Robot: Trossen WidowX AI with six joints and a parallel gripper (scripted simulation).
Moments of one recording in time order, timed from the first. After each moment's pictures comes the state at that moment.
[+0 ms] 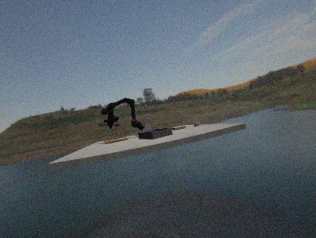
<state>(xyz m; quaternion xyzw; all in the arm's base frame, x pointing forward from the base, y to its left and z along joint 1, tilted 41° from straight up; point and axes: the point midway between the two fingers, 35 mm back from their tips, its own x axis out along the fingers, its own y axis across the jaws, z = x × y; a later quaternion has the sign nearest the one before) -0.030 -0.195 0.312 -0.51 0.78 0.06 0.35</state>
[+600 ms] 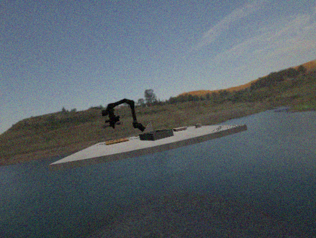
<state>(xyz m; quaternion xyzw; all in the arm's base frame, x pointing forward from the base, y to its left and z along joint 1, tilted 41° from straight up) -0.028 -0.174 0.309 -0.47 0.76 0.06 0.46</state>
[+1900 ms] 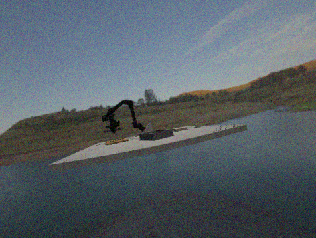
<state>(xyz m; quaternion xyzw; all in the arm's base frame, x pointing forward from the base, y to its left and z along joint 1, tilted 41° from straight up) -0.036 -0.218 0.270 -0.46 0.76 0.05 0.46</state>
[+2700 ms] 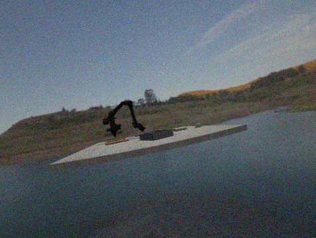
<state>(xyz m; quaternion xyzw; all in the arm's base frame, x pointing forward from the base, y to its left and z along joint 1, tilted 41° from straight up) -0.042 -0.241 0.238 -0.46 0.76 0.05 0.46</state>
